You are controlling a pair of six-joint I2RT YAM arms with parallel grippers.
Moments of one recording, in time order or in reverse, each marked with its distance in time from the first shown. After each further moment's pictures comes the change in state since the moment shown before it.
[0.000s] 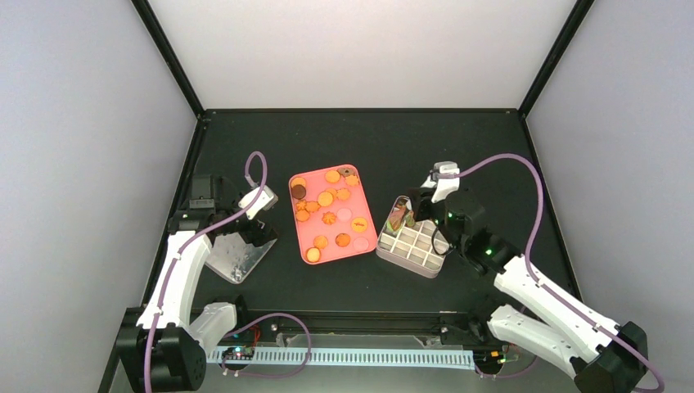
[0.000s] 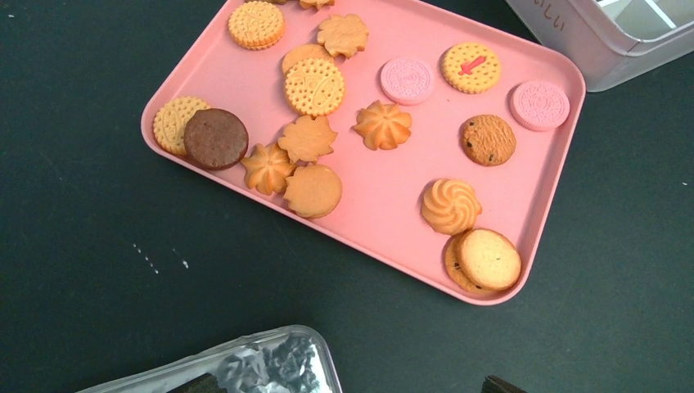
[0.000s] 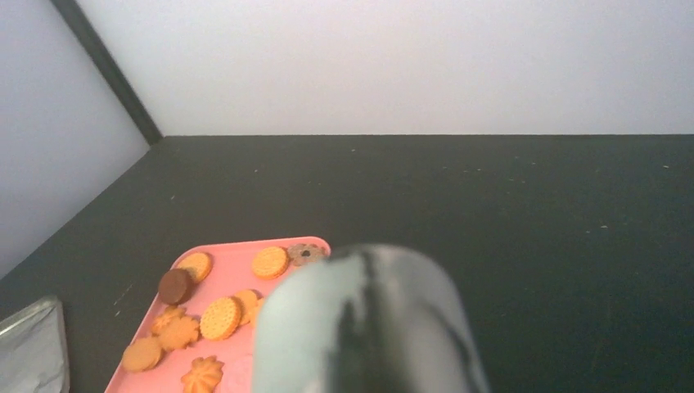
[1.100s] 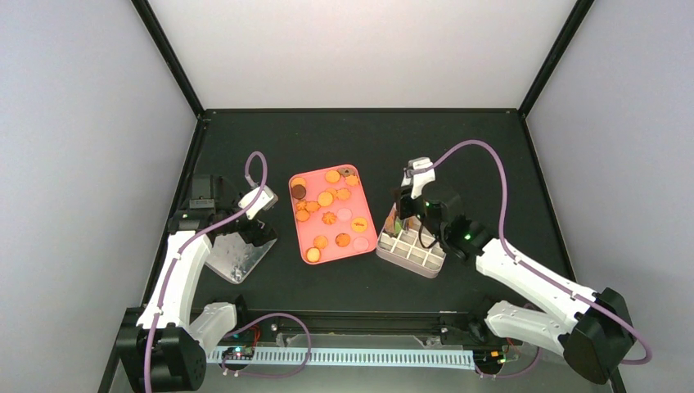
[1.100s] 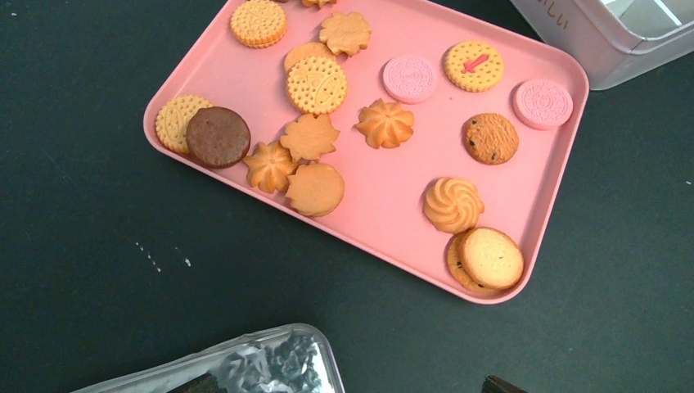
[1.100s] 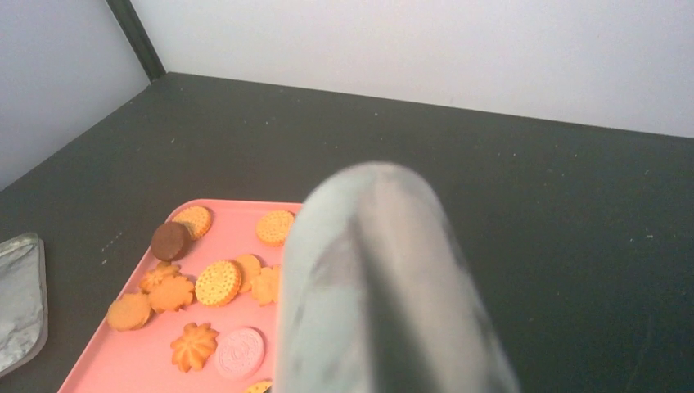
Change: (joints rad) left arm 0.000 0.000 0.000 0.000 -0.003 0.000; right arm 0.051 0.200 0.061 0.034 -0.039 -0.091
